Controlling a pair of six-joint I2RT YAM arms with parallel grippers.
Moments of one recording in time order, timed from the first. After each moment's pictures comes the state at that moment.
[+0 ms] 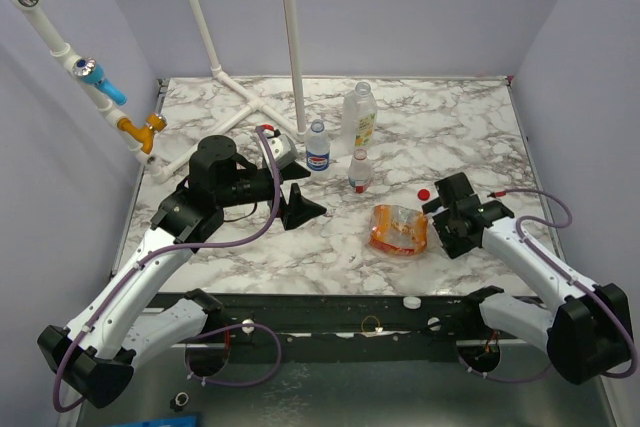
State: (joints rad) left arm -0.56 0.92 0.99 -0.32 0.71 0.02; right arm 0.36 1.06 0.63 -0.75 0.32 1.43
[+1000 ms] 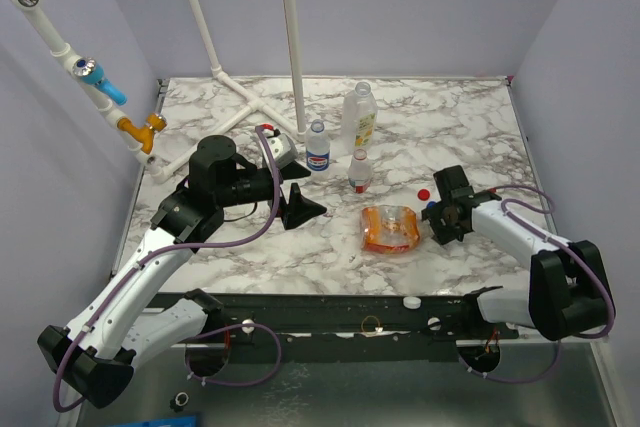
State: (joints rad) left arm -0.56 0.92 0.99 -0.32 0.71 0.02; right arm 0.26 1.29 0.64 -0.59 0.22 1.36
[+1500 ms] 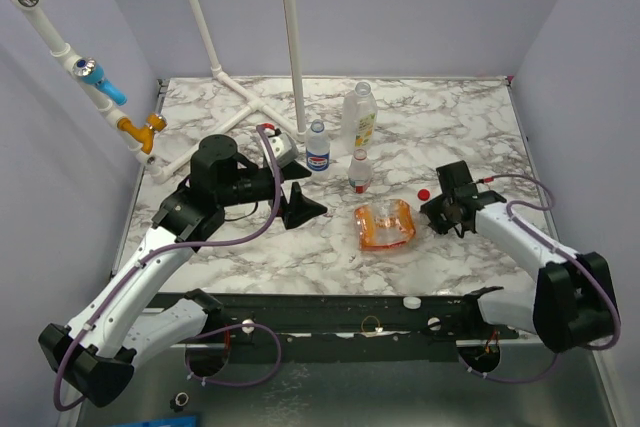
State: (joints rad) left arm -0.56 0.93 0.99 -0.31 0.71 0.01; right arm 0.27 1.28 0.66 -0.54 0.19 1.28
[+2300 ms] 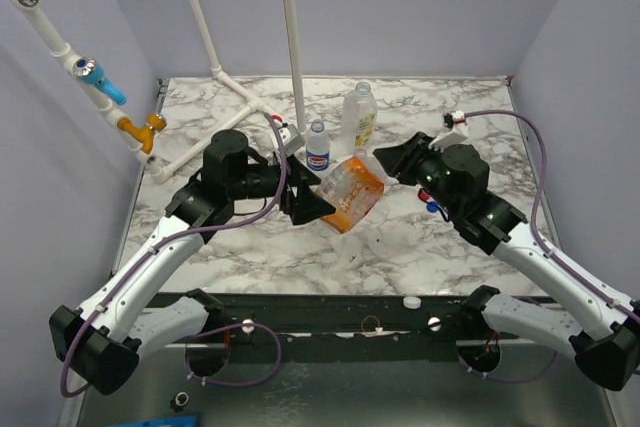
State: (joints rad) left arm -0.56 1.00 0.98 -0.25 0.78 -0.19; right arm 0.64 0.95 0.85 -0.12 0.20 0.74
